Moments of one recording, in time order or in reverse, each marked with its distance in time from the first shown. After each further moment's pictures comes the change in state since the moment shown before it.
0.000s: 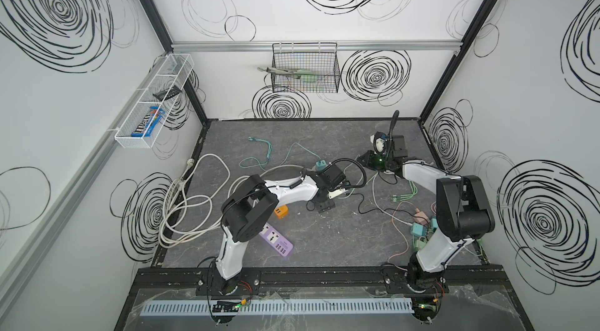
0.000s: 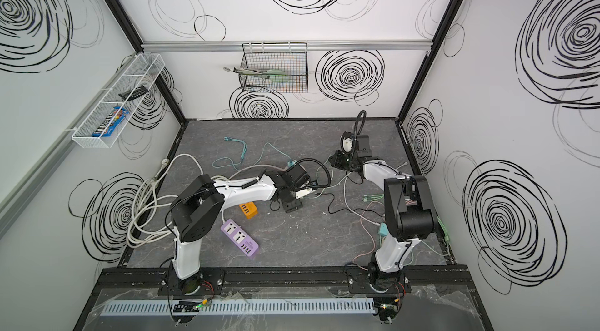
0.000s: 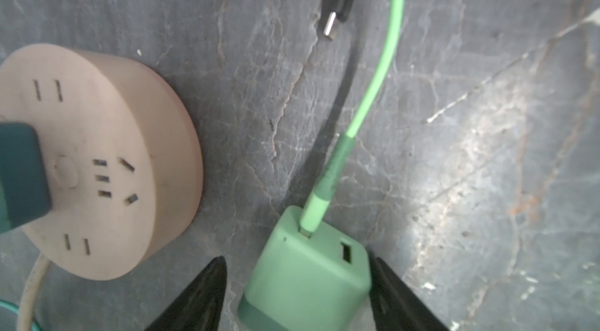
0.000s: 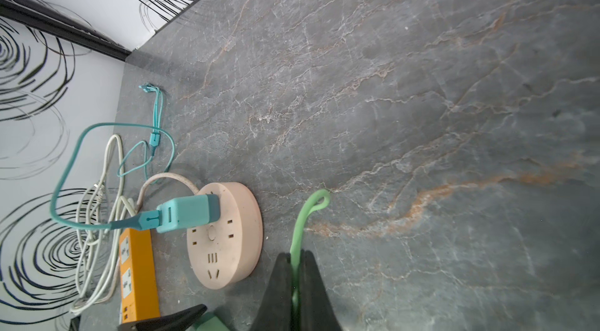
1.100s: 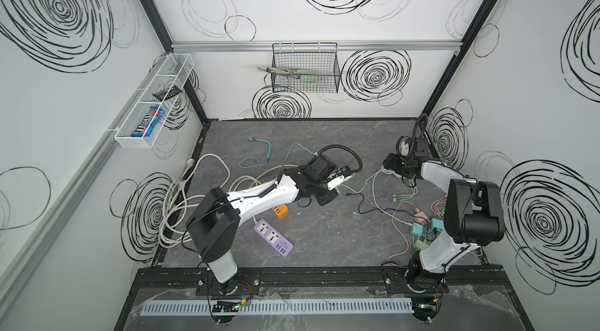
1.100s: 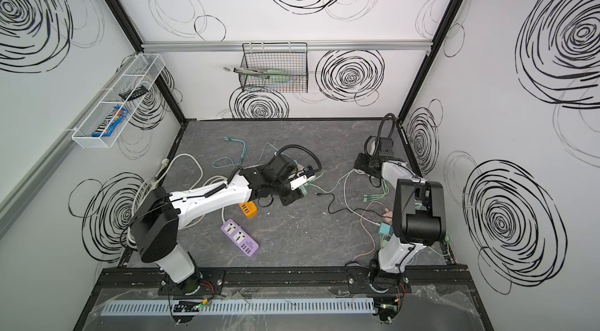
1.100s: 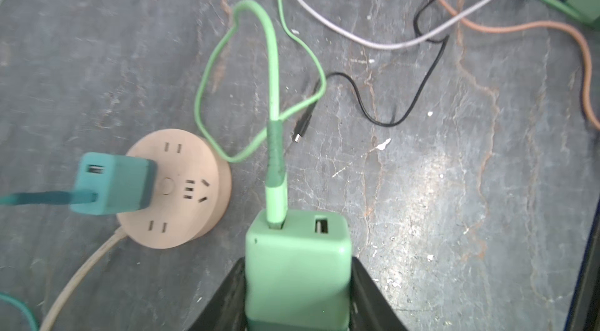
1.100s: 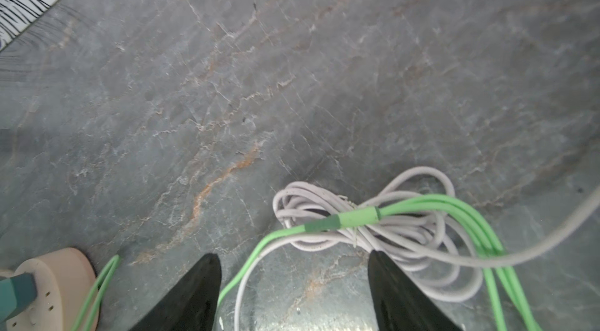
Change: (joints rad) left arm 0.030 -0.323 -0.084 0.090 0.221 -0.129; right arm -0.206 -0.023 0.004 -0.174 0.289 -0.127
